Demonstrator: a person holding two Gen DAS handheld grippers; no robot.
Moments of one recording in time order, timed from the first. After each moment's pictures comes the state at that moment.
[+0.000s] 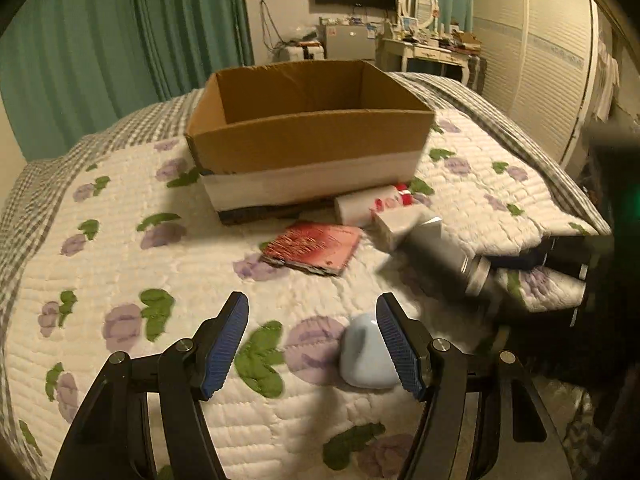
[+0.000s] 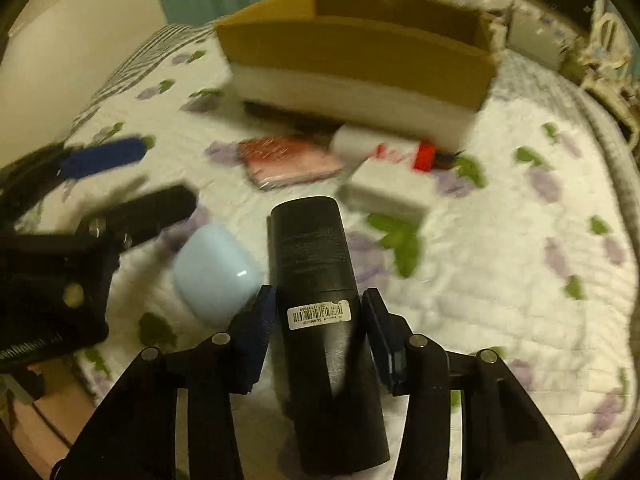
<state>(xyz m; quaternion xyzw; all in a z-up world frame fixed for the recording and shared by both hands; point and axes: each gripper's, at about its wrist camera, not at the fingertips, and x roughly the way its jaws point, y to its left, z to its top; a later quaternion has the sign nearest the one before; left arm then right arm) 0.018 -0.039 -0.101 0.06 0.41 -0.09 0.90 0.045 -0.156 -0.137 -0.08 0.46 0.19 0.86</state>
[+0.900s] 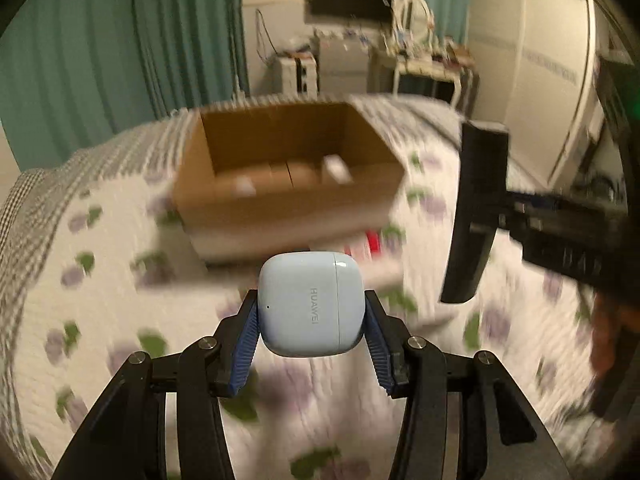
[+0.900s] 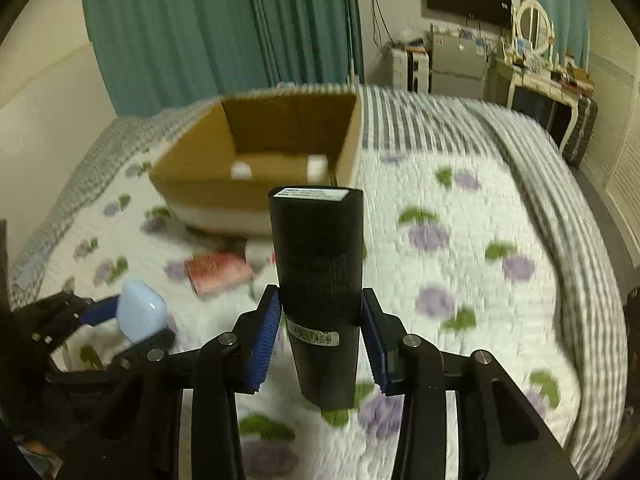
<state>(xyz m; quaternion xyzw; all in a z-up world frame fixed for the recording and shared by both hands) 0.036 -0.051 -0.036 0.04 0.39 -0.09 0.92 0.066 -0.207 -0.047 0.00 0.38 0.14 0.91</state>
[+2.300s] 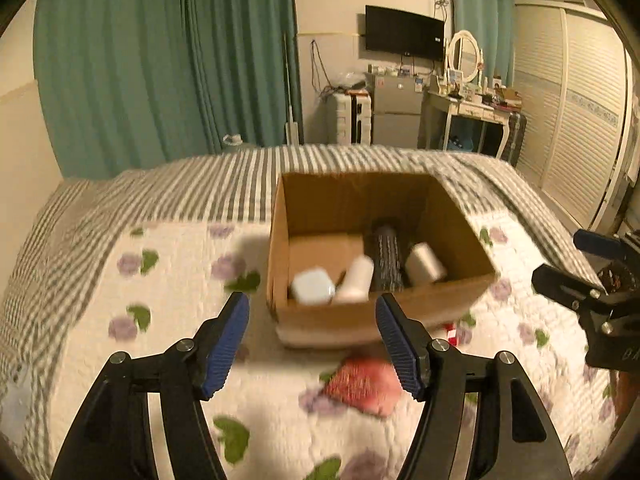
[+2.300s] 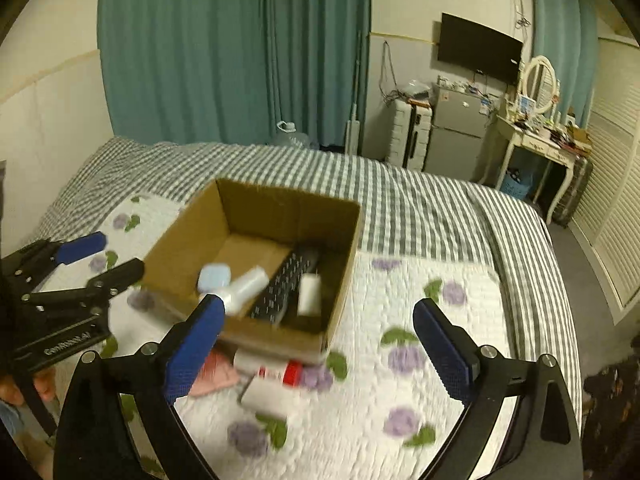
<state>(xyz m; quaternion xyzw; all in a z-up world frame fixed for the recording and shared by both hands) 0.089 -0.016 -0.022 0.03 0.35 -0.01 0.94 0.109 -0.182 -0.004 -0.05 0.35 0.12 0.93</state>
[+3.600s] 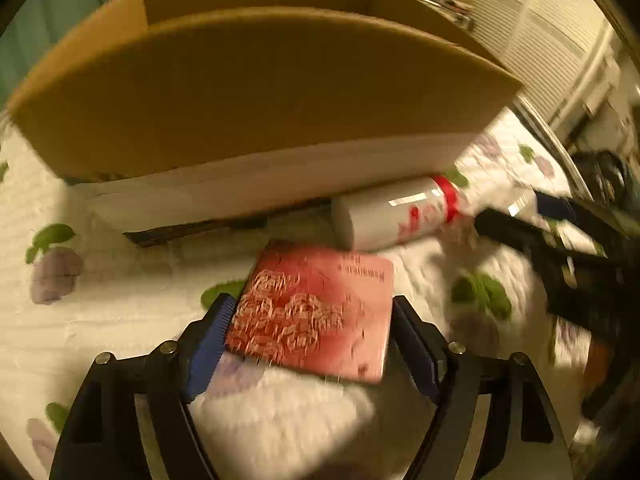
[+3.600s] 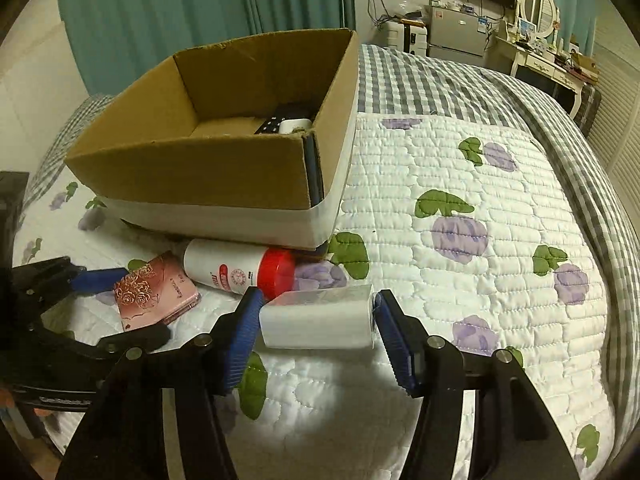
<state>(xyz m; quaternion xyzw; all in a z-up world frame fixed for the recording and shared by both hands) 0.133 -0.043 -0.156 0.03 0.53 -0.14 0.84 0.132 -0.192 -0.134 -0.02 0.45 0.12 0.88</state>
